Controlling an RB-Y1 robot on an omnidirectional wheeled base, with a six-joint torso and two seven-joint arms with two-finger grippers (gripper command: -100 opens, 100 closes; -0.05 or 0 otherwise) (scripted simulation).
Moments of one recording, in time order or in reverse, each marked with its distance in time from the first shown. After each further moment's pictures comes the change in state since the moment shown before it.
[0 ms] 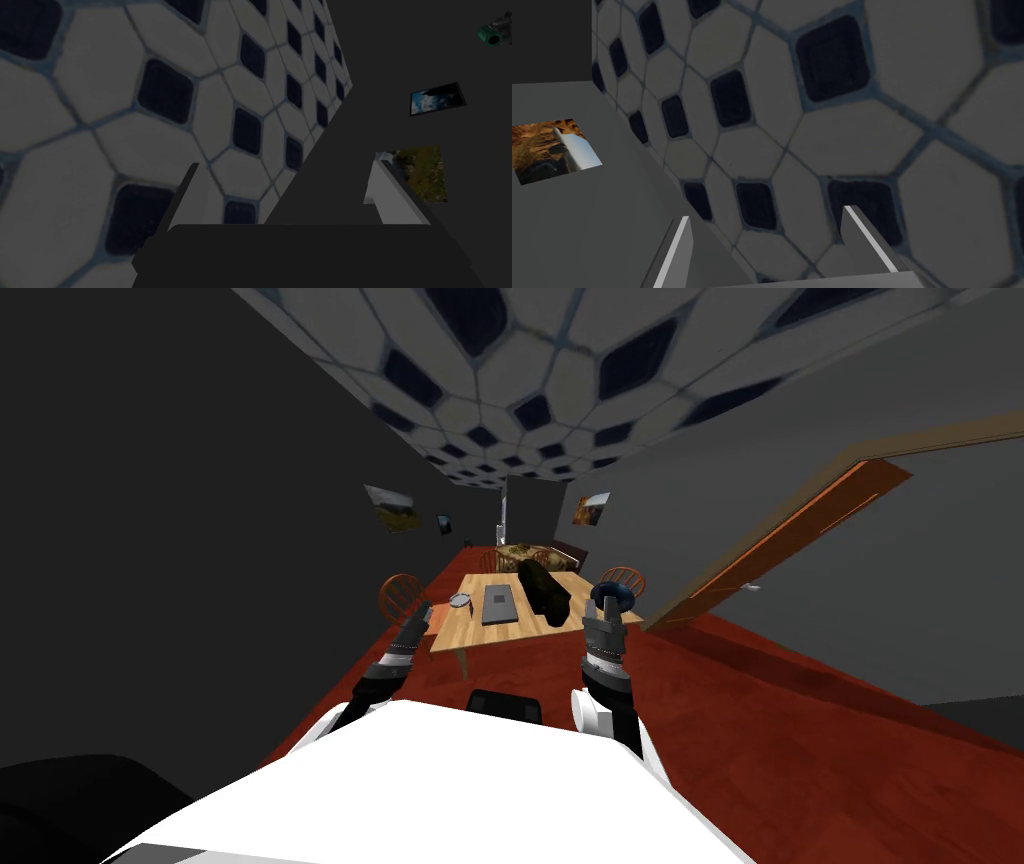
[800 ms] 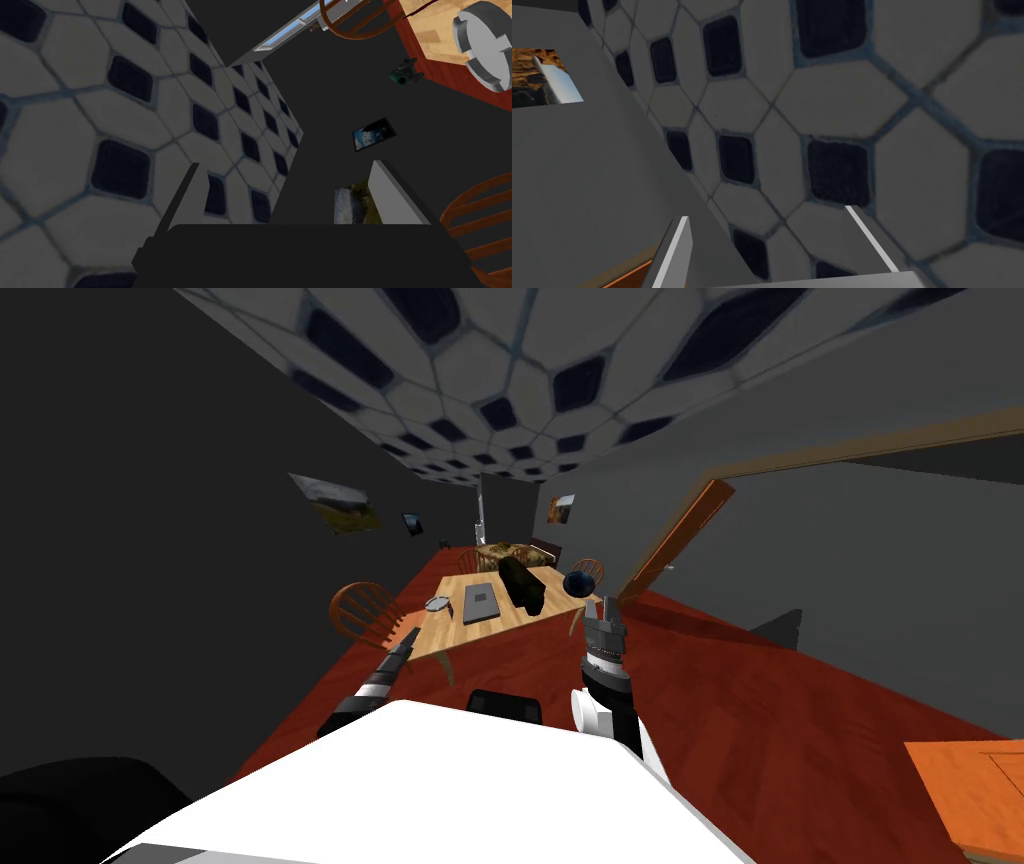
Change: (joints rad) left arm 0.110 0.023 0.085 0.203 -0.058 0.000 0.013; right arm 0.000 0.000 0.000 0.000 0.000 0.000 0.000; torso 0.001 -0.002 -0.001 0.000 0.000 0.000
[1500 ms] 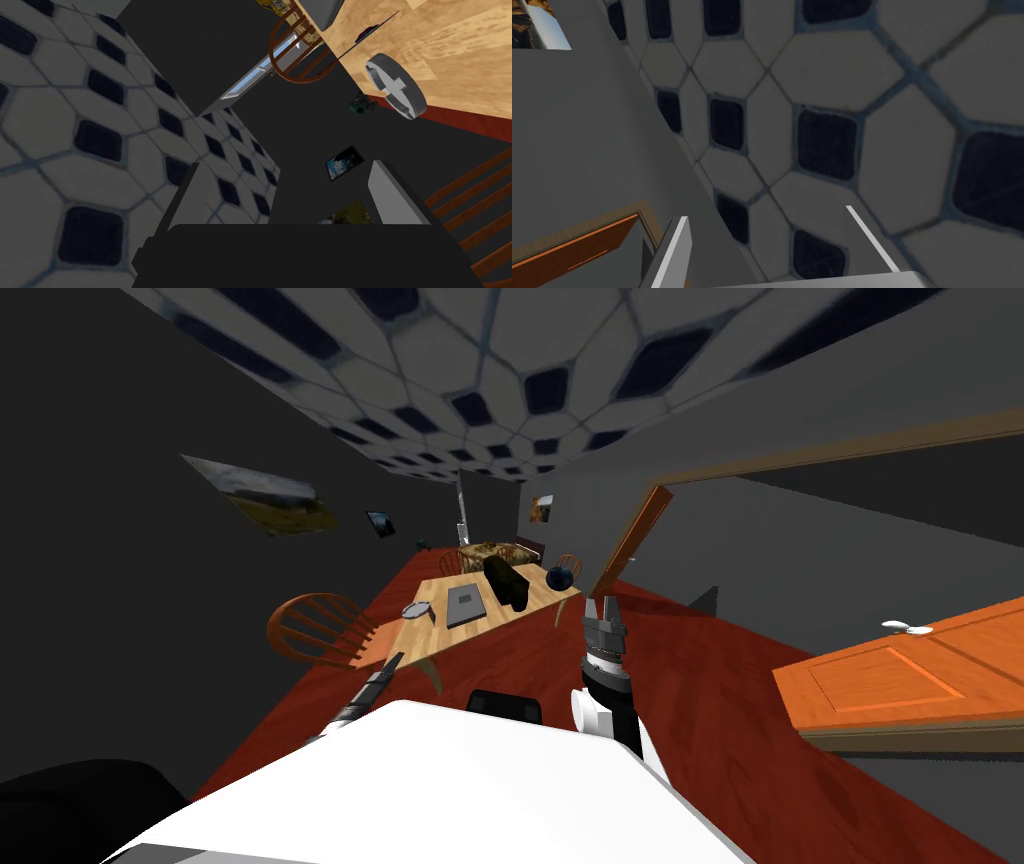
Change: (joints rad) left arm 0.076 0.021 0.063 0.174 -0.039 -0.016 0.018; right arm 0.000 0.000 0.000 0.000 0.000 0.000 0.000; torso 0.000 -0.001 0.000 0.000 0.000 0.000
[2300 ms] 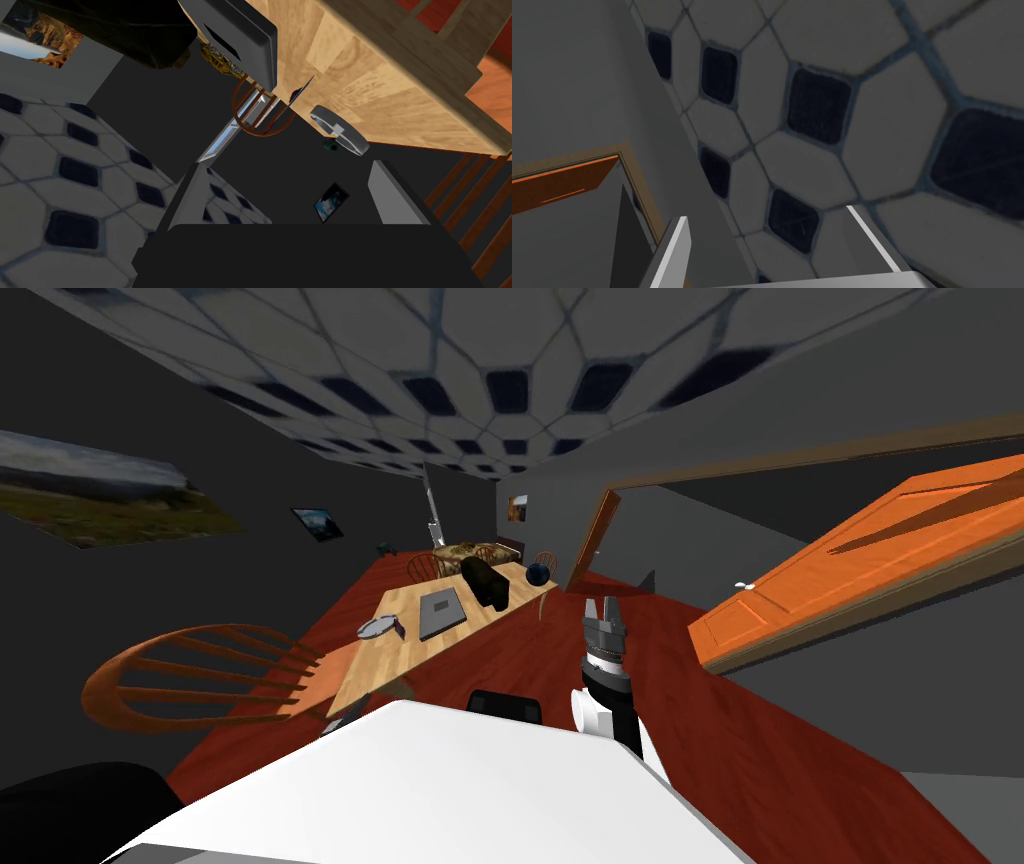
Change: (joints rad) left arm 0.073 0.037 0.073 0.232 -0.062 -0.014 0.025; right arm 0.000 0.000 0.000 0.000 0.000 0.000 0.000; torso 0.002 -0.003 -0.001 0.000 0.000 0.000
